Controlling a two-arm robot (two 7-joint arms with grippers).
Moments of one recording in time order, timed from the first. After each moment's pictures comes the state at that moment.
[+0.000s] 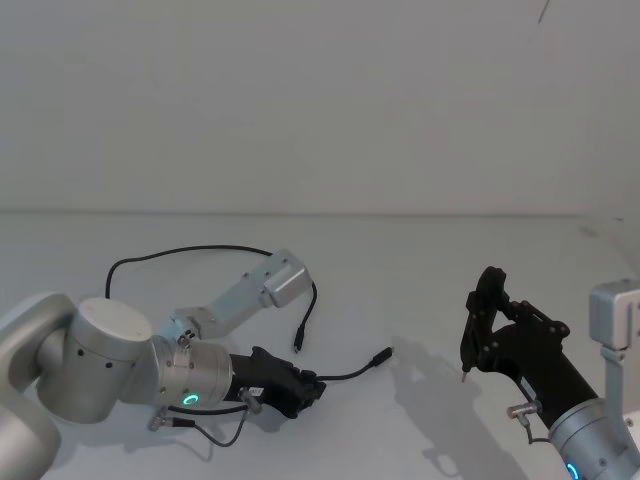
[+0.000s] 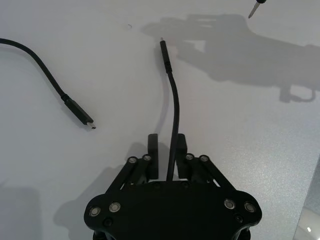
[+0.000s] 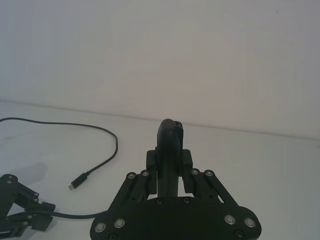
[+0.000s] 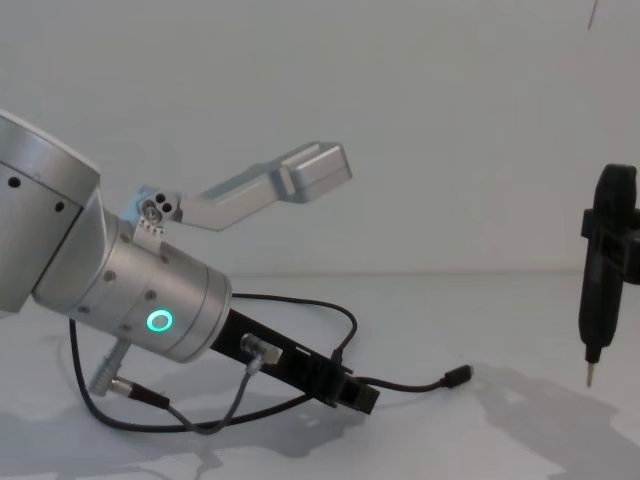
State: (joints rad) left arm -0.64 0.38 0.72 -1.38 -0.39 0.65 -0.57; right arm -0.01 0.34 -0.23 -1.77 0.29 0.03 0.07
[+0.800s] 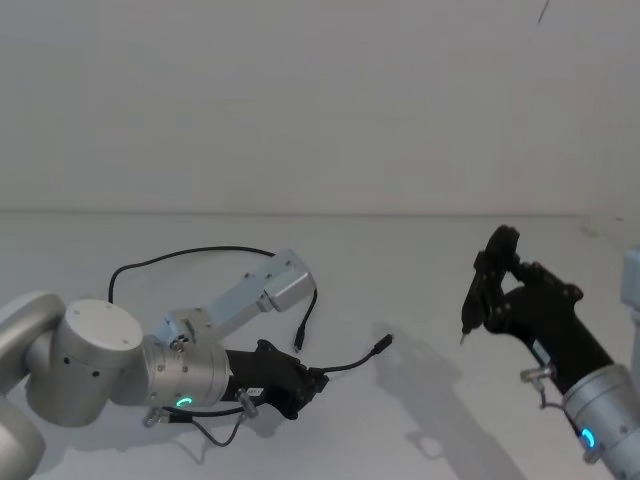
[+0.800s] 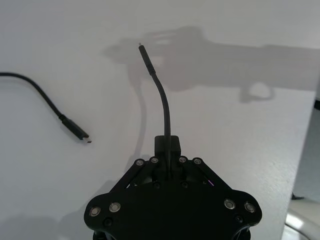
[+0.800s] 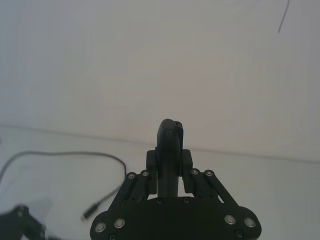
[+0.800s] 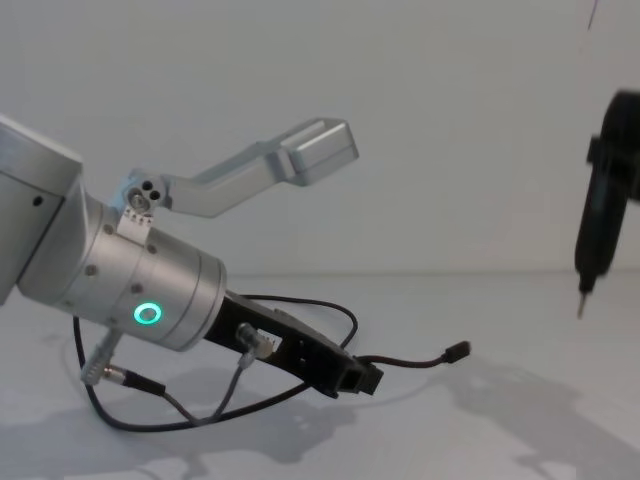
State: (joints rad) left arm -0.64 0.42 0.74 -1.44 -0.36 0.56 -0.60; right arm 0.01 0.33 -0.19 -1.83 0.34 0.05 0.10
